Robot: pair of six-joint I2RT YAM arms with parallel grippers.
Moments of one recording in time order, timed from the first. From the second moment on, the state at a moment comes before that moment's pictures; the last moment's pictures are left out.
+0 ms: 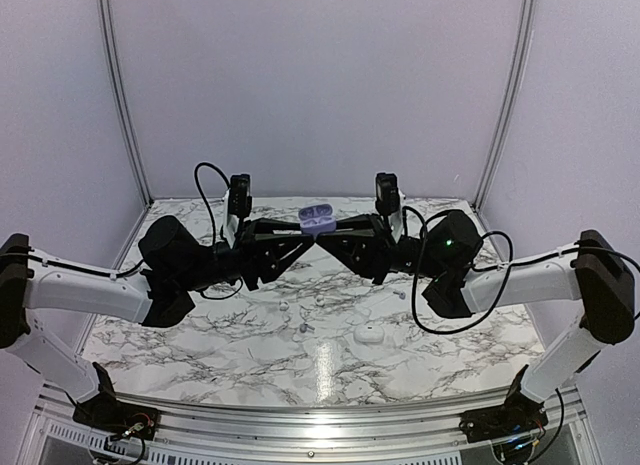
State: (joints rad) left arm -0.94 1.46 0.73 1.10 0.49 -0.45; right arm 0.86 1.55 0.79 1.24 -0.73 0.50
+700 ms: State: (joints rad) left arm -0.94 1.46 0.73 1.12 0.49 -0.46; right arm 0.86 1.55 0.77 1.23 -0.73 0.50
